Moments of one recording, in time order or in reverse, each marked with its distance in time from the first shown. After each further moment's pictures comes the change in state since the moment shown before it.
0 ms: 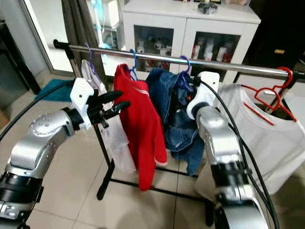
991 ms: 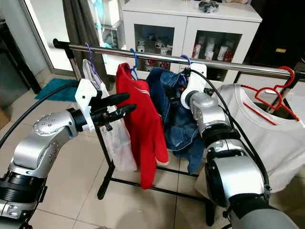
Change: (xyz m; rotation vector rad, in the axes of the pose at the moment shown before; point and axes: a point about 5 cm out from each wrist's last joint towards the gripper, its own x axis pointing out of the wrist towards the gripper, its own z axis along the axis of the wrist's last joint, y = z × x) left arm 0.004 -0.007 0.002 -0.032 -0.026 -0.072; right arm 0.043 -0.002 0.003 0.005 0.114 0.068
